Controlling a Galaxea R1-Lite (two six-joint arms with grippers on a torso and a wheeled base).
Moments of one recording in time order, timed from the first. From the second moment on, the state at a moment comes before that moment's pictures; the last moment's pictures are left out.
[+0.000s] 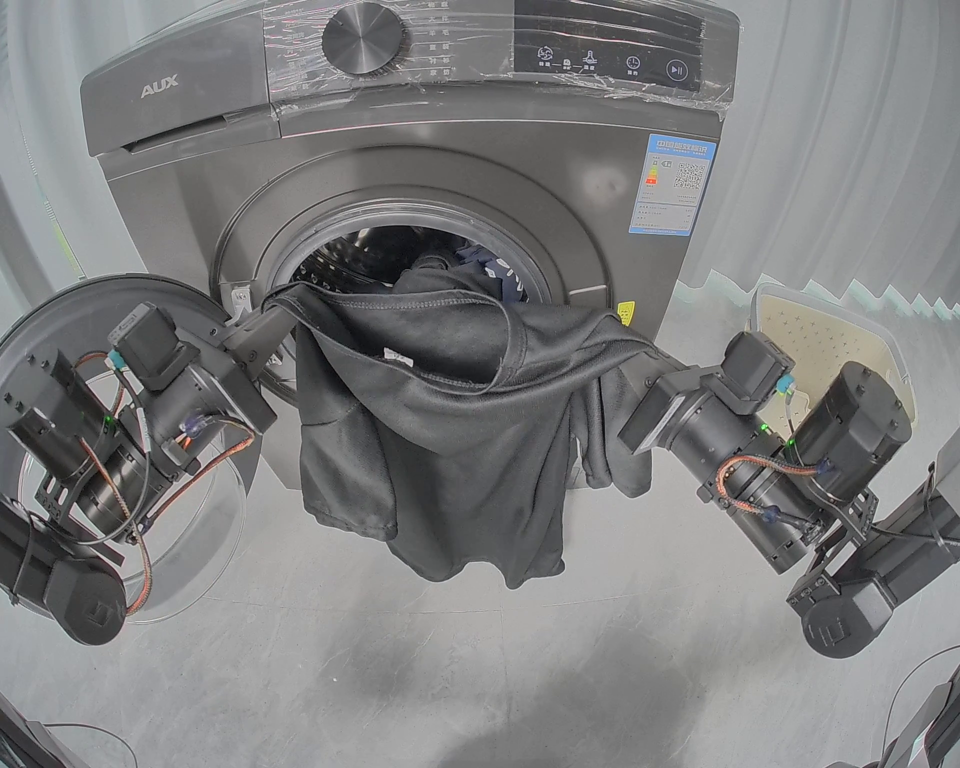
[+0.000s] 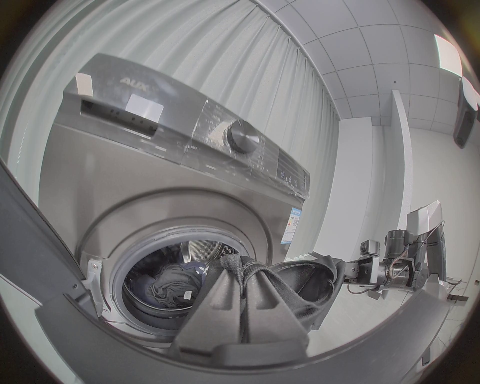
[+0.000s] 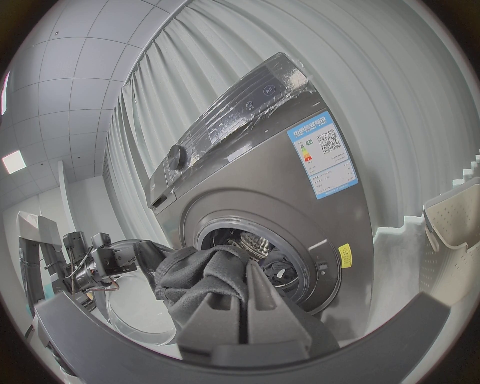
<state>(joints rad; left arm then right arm) -0.33 1.67 -0.52 -1.55 -0.32 -0.18 0.69 1.85 -0.65 -1.54 -0.10 0.21</state>
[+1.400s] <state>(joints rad) -0.33 1.61 -0.51 -1.55 -0.34 -0.18 0.65 1.83 -0.64 -1.54 -0.10 0.22</state>
